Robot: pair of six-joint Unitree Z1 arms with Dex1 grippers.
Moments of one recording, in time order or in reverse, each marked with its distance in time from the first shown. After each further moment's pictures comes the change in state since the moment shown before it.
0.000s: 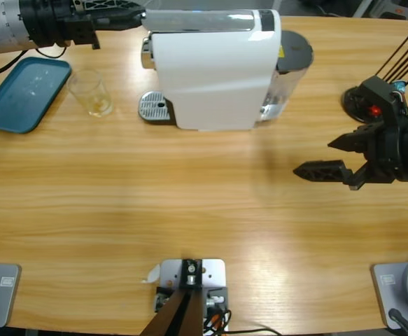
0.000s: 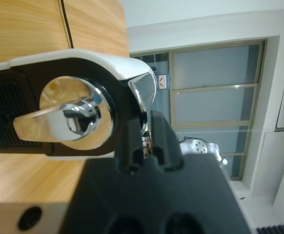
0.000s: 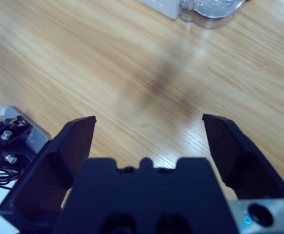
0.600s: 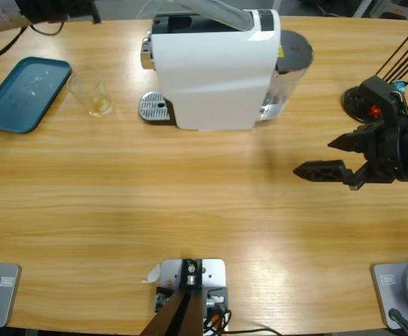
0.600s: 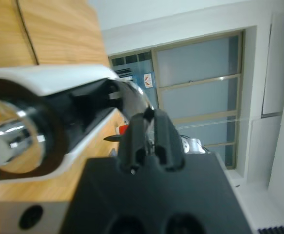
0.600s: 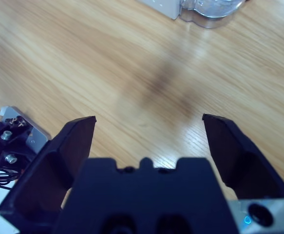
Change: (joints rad) arm 0 -0.024 -0.027 -0.057 -0.089 -0.003 -0.082; arm 1 0.000 0.000 0.000 0.000 0.000 0.000
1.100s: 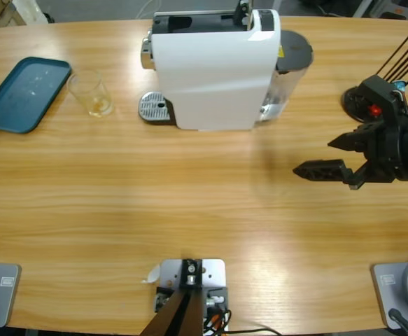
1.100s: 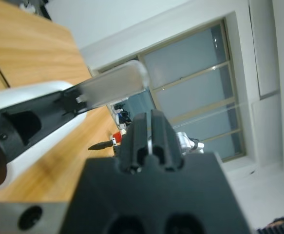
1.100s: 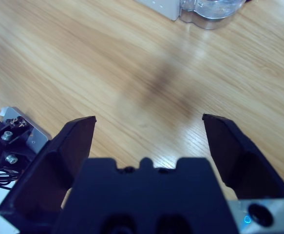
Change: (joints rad) arm 0 0.013 -0.158 -0.015 0.012 0.000 0.060; arm 1 0.000 0.000 -0.002 0.000 0.000 0.000
